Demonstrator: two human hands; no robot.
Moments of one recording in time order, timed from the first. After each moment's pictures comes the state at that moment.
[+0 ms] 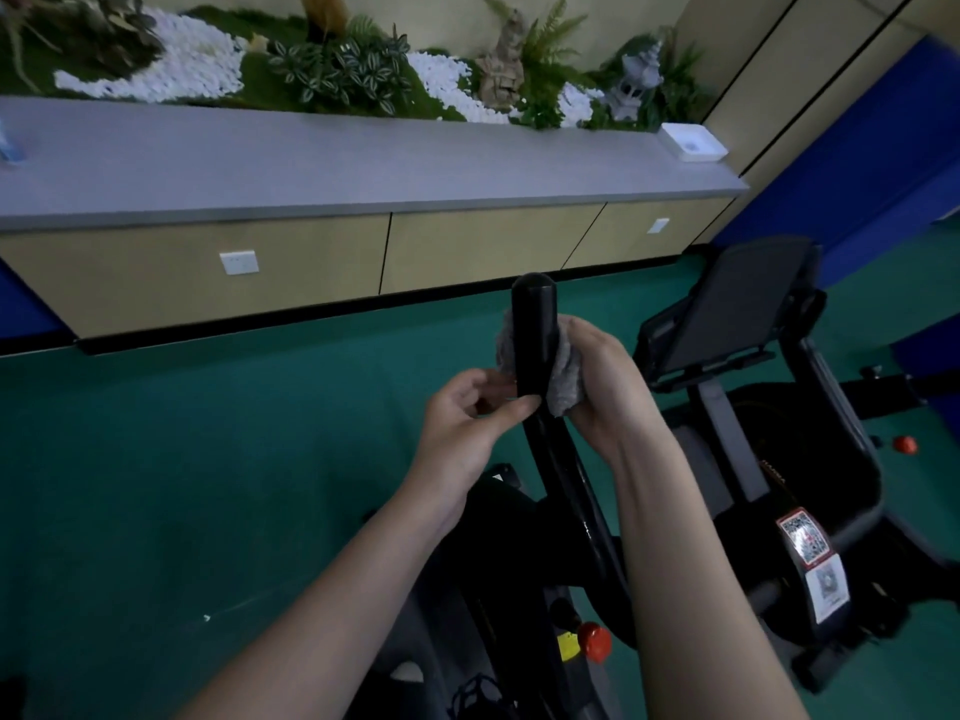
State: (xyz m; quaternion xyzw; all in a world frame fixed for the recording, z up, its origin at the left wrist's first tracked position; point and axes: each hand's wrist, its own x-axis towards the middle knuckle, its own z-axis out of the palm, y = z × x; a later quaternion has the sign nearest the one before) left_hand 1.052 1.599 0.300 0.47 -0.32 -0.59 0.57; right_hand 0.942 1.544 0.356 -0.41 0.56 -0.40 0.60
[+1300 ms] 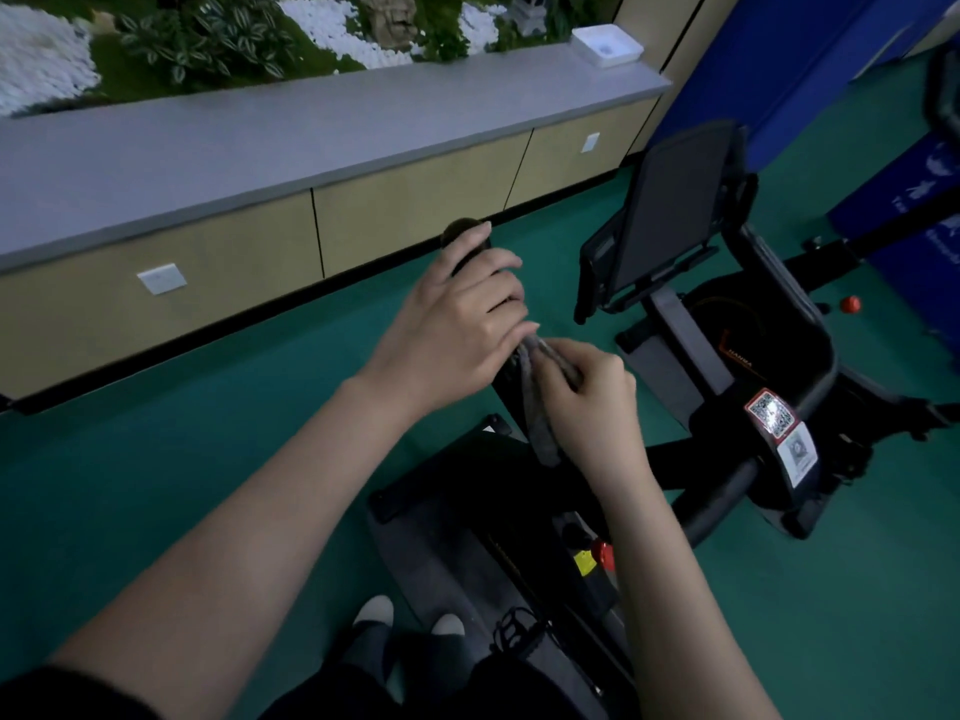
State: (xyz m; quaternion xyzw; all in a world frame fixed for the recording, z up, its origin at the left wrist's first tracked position) left_hand 1.073 1.551 0.337 0.31 -0.88 0.13 0.33; right_hand 0.942 1.626 0.356 -0.56 0.73 -0.33 0.20
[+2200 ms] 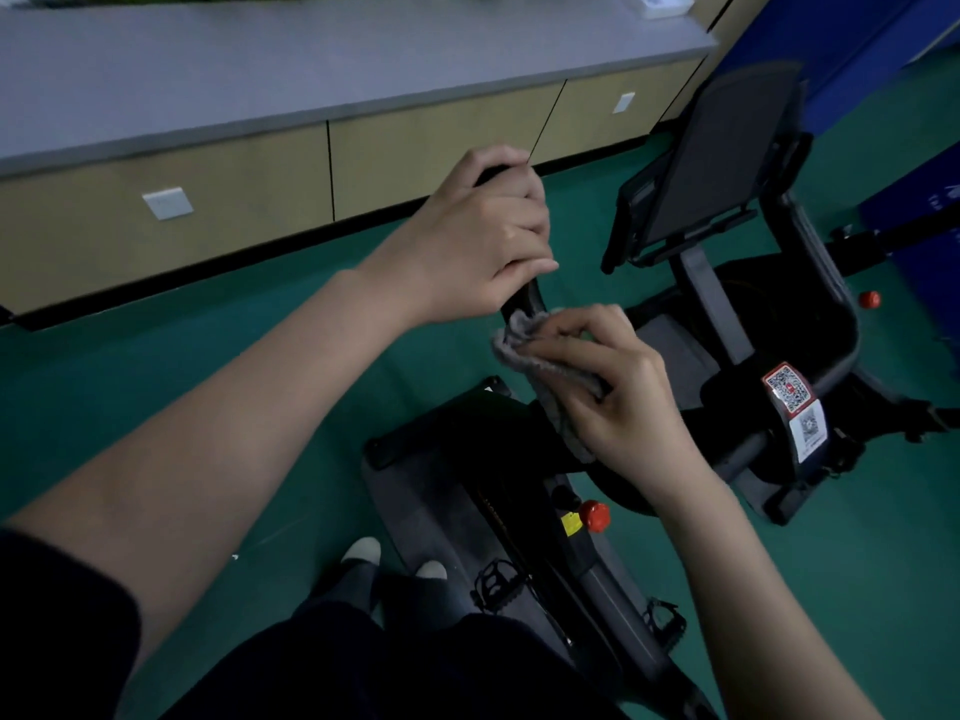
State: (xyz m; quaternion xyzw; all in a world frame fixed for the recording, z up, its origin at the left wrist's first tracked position) left_hand 1.085 1.538 0.346 0.30 -0.91 0.05 0.27; right_hand 0.916 1.652 0.353 -0.79 0.52 -0.28 0.16
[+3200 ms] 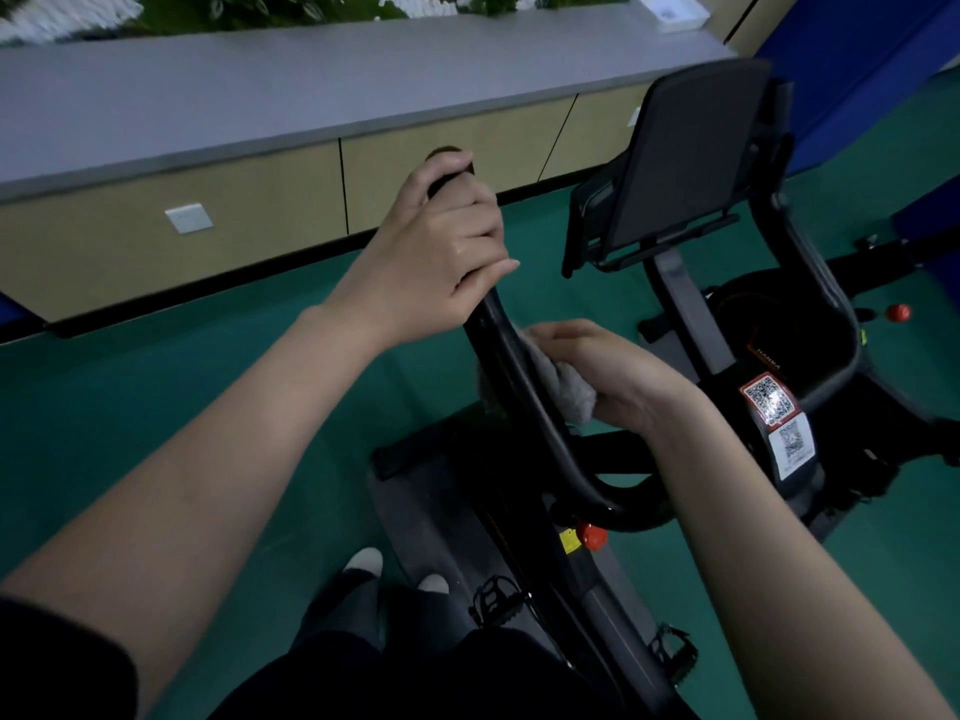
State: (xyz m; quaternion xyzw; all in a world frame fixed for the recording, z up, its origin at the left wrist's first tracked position) left_hand 1.067 1.548 0.334 0.36 -0.87 0.09 0.34; right_hand 0.879 1.601 0.341 -0.41 0.55 -0.22 0.69
